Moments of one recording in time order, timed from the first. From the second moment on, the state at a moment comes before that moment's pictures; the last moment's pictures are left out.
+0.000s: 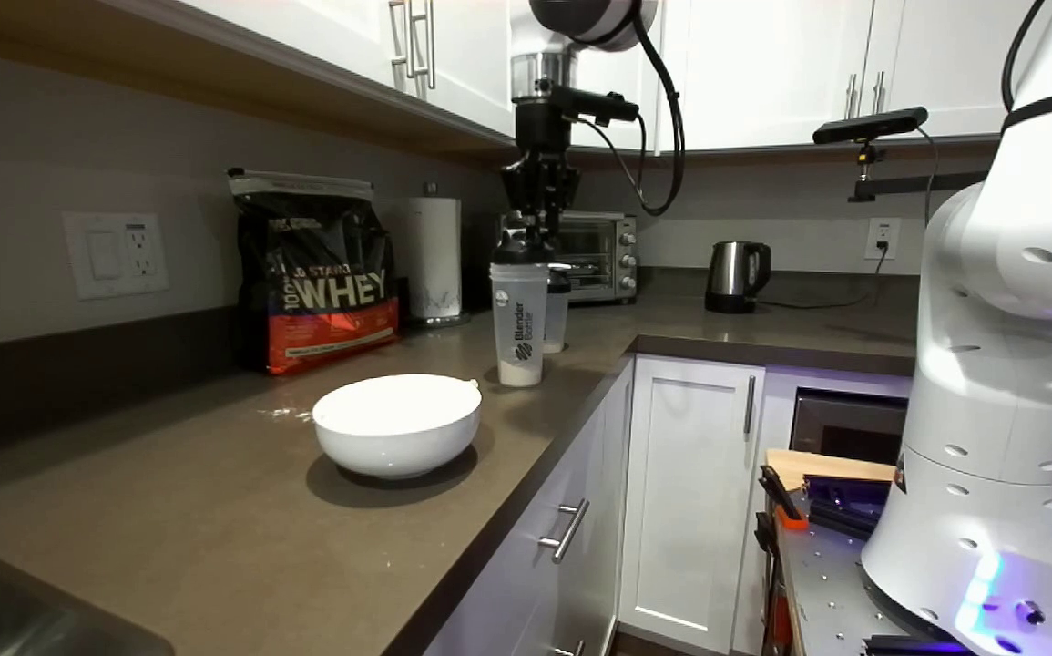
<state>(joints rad) -0.12 -0.26 -0.11 -2.20 -0.11 1.99 0.24</state>
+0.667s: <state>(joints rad) -0.12 -0.25 -0.11 -2.20 -0.11 1.99 0.24</state>
